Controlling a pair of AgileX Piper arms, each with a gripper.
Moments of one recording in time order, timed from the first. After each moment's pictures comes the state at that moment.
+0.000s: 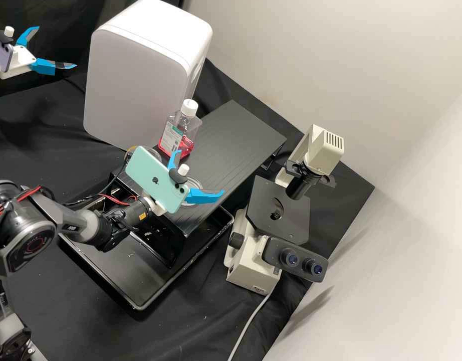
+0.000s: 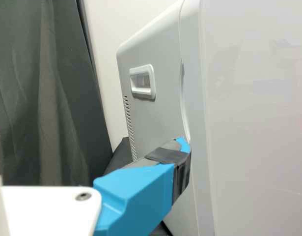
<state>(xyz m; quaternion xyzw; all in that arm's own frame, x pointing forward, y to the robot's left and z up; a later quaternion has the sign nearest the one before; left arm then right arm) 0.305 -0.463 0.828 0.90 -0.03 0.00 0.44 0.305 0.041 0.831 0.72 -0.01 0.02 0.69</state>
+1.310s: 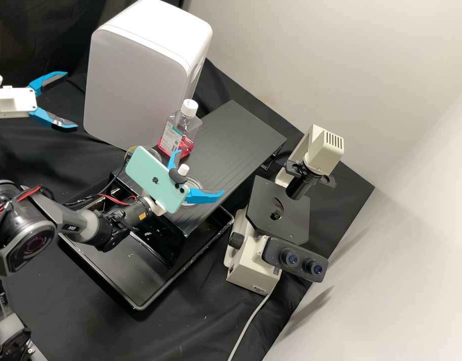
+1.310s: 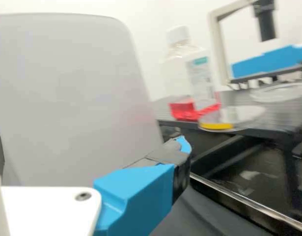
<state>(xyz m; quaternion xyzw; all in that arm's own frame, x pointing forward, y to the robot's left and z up) 0.238 -0.500 0.750 0.89 -0.13 -0.23 0.37 0.305 0.041 0.831 0.72 -0.01 0.02 0.69</state>
